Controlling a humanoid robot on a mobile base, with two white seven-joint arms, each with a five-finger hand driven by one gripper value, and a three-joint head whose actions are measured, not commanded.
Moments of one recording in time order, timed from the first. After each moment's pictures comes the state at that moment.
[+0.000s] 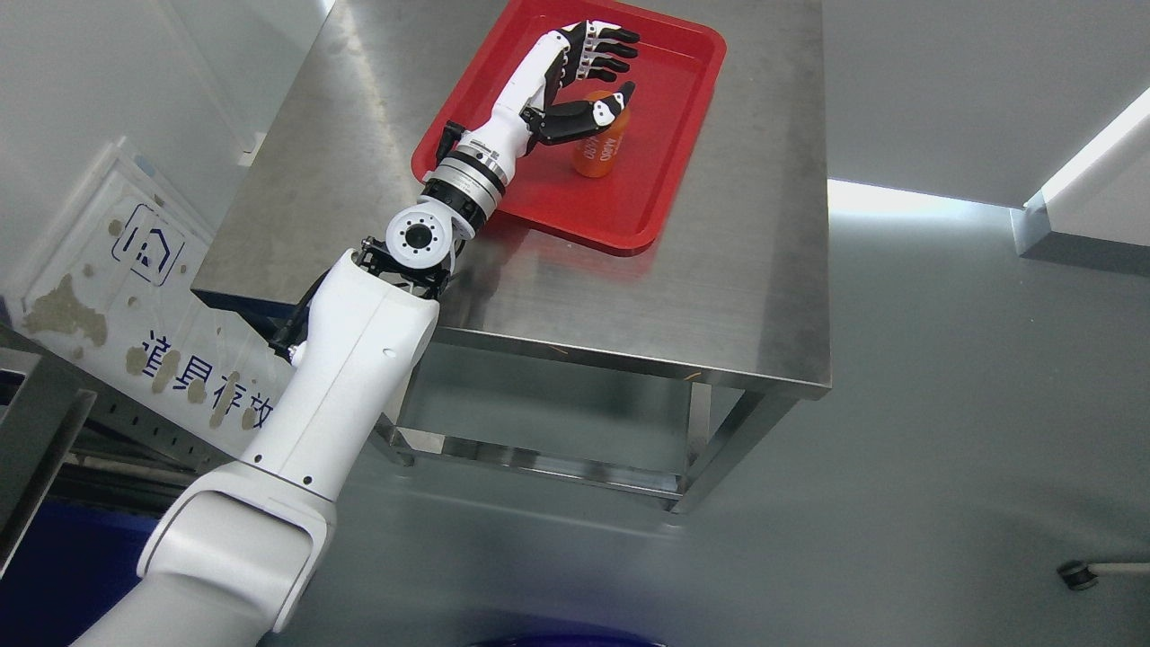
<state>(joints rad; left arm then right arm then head) -0.78 0.00 -0.42 -1.02 0.09 -0.19 -0.12 0.00 0.00 0.00 0.00 0.00 0.04 0.03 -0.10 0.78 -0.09</state>
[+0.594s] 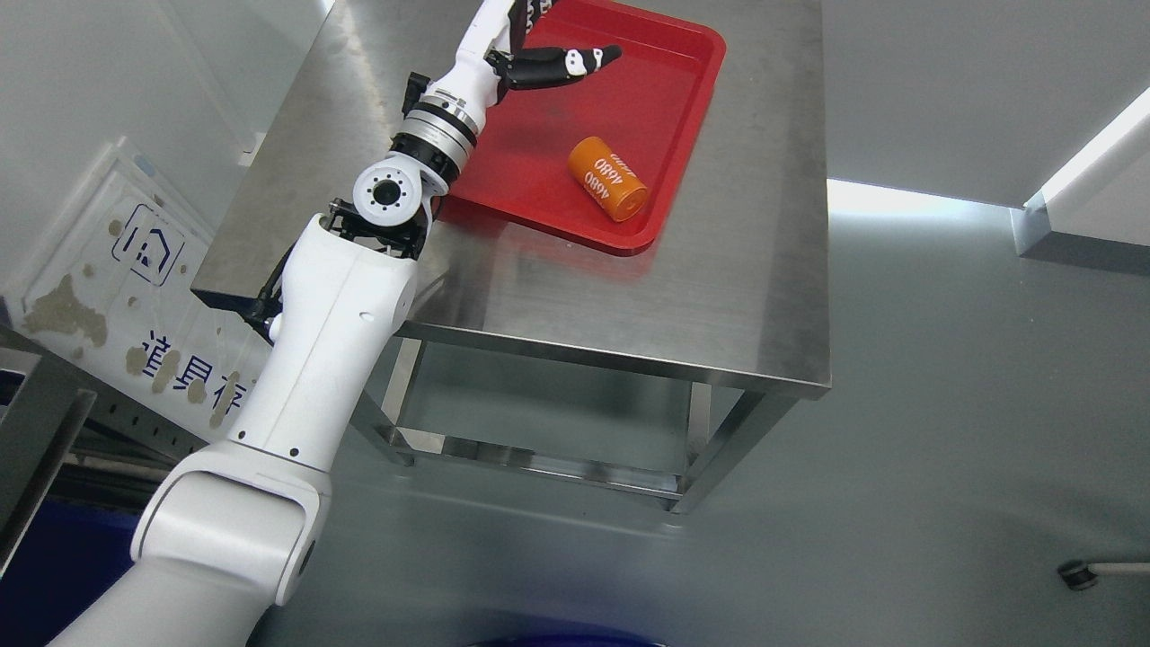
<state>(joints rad) -0.82 0.00 -0.27 -1.07 0.11 -0.08 -0.14 0.01 0.00 0.00 0.00 0.00 0.04 0.03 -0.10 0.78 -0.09</state>
